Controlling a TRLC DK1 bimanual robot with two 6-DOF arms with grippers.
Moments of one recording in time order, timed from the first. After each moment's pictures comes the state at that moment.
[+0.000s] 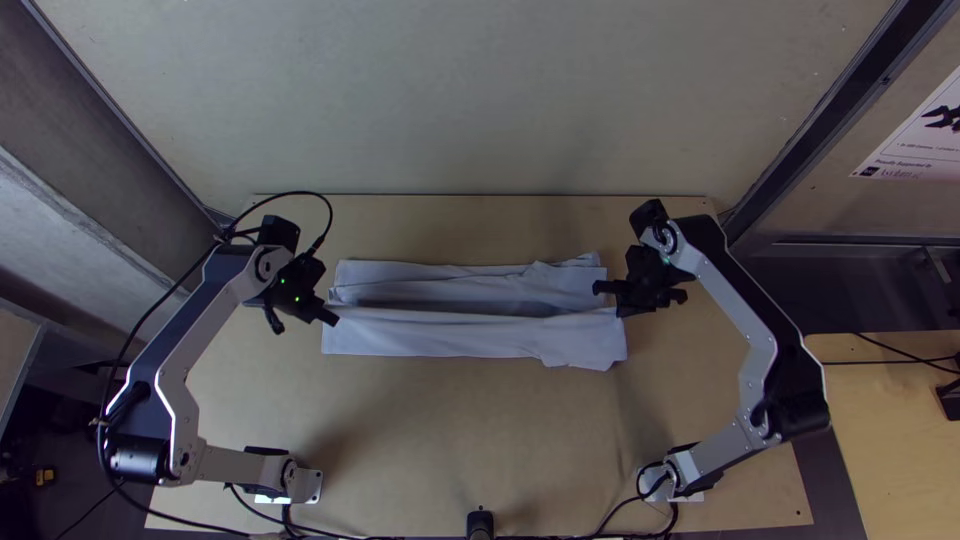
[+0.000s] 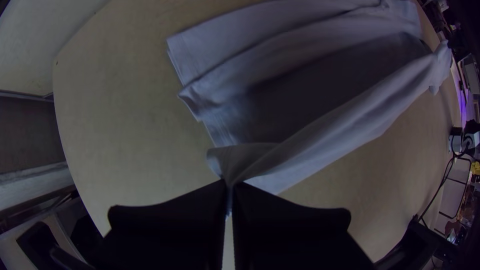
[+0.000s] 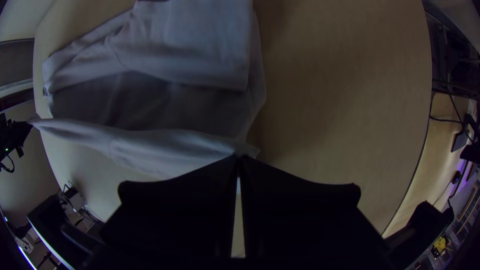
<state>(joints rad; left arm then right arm) -0.04 1.47 1.26 -1.05 -0.03 0.40 0.22 1.69 1.46 -1.30 -0.13 0.23</state>
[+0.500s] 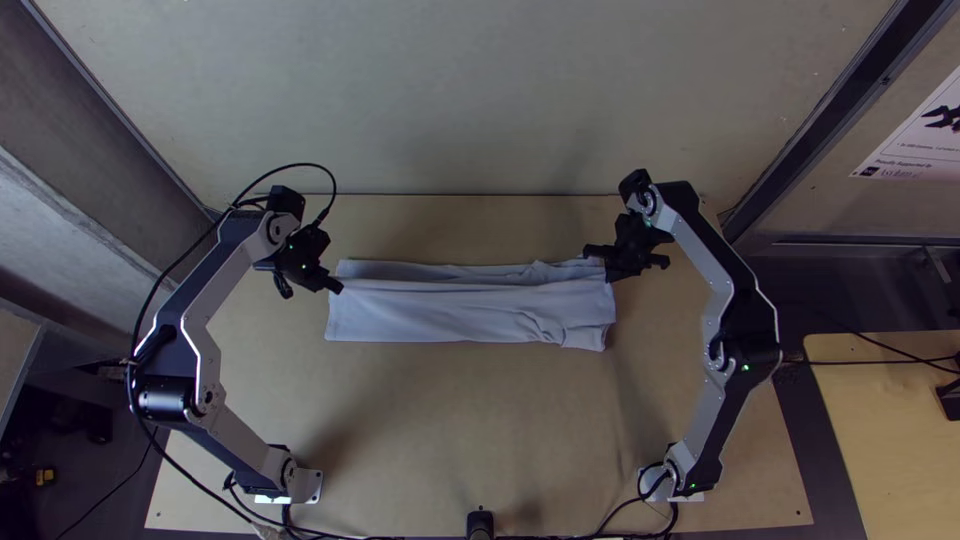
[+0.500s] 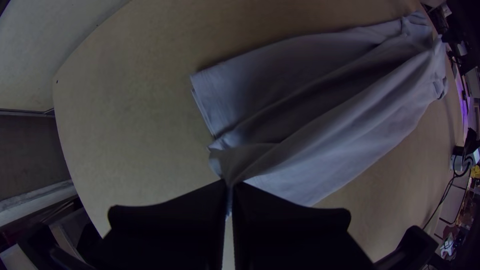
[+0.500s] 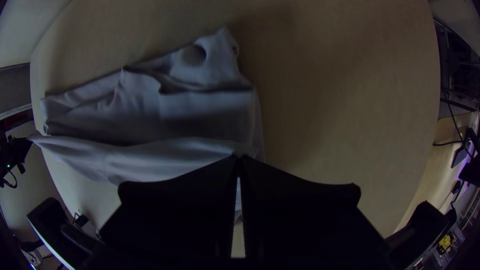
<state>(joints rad) -0.01 1.71 1.51 -1.05 -0.03 0.42 0.18 2.03 1.82 -1.30 -0.13 0.23</state>
